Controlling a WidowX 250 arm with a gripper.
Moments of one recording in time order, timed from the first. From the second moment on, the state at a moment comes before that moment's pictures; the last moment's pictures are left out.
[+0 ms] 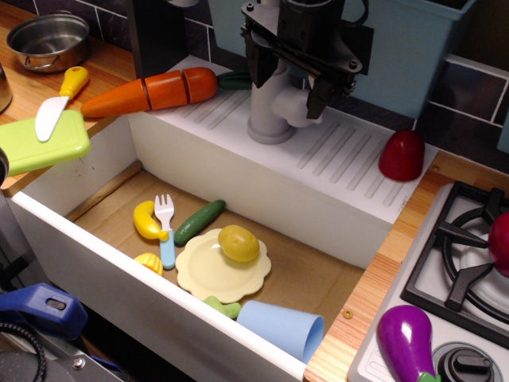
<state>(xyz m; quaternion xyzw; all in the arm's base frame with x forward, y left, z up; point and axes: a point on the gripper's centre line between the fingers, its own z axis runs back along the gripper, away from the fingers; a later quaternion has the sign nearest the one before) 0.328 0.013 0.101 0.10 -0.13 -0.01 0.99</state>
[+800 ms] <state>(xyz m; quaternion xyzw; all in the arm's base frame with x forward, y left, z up) 0.348 0.009 0.113 0.11 -0.16 -0.02 0.98</state>
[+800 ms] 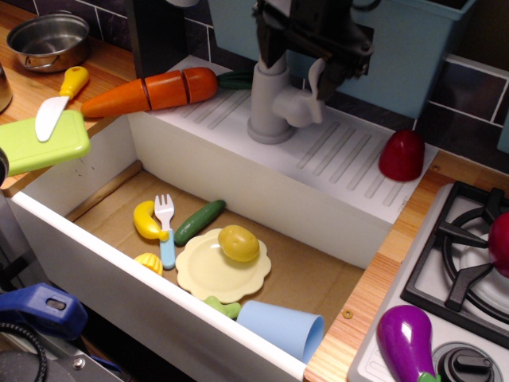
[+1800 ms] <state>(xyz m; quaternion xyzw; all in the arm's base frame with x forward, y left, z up) 0.375 0.006 0.102 0.10 -0.20 -0.01 0.97</state>
